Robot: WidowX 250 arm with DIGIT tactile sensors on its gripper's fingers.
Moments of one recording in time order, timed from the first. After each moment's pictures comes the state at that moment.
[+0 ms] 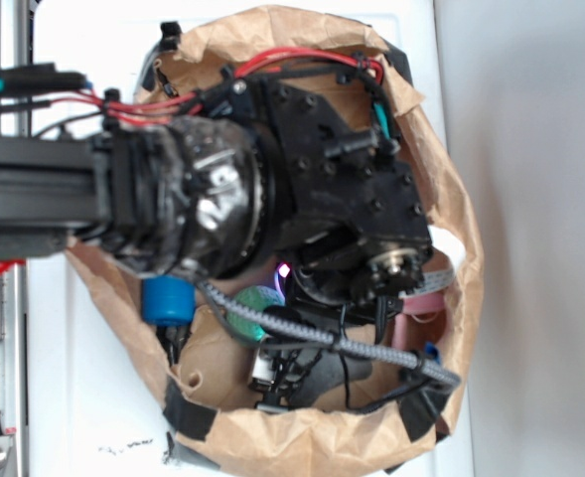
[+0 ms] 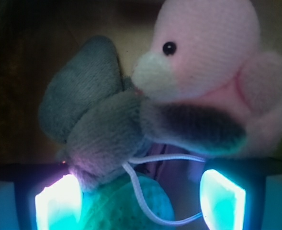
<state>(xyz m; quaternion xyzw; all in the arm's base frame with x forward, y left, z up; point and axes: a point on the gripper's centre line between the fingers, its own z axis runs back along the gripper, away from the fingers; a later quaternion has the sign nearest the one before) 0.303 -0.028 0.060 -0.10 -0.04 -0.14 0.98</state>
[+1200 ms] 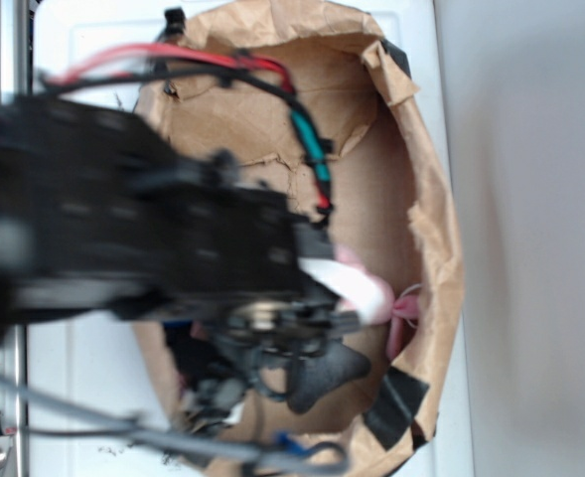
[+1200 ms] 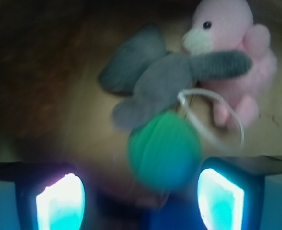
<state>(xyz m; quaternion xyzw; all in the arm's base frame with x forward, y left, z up) 0.272 -0.051 0.085 -0.10 -0.06 -0.16 0.98</state>
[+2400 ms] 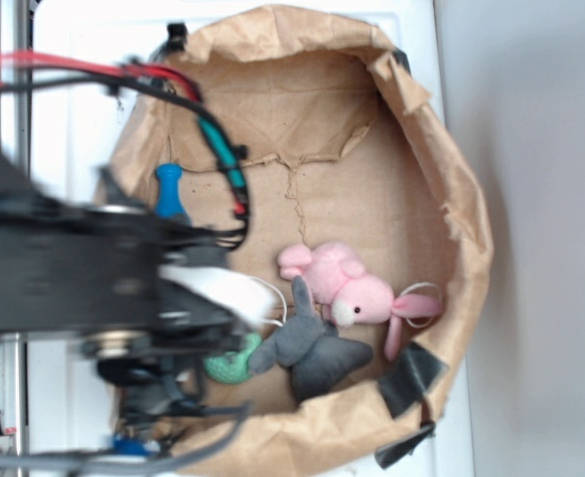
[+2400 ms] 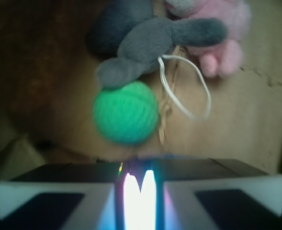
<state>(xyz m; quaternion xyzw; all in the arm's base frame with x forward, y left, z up) 0.220 -0.051 0.109 -0.07 -0.09 -0.12 0.99</state>
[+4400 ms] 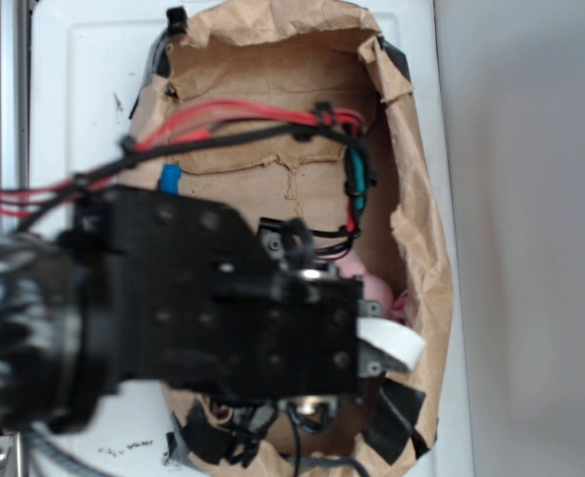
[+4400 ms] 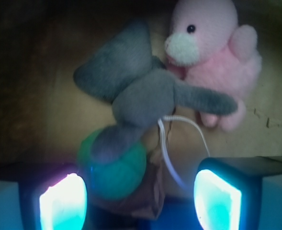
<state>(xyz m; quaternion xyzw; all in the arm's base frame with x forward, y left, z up) 0.275 -0.059 0.085 -0.04 -0.03 -0.12 0.99</state>
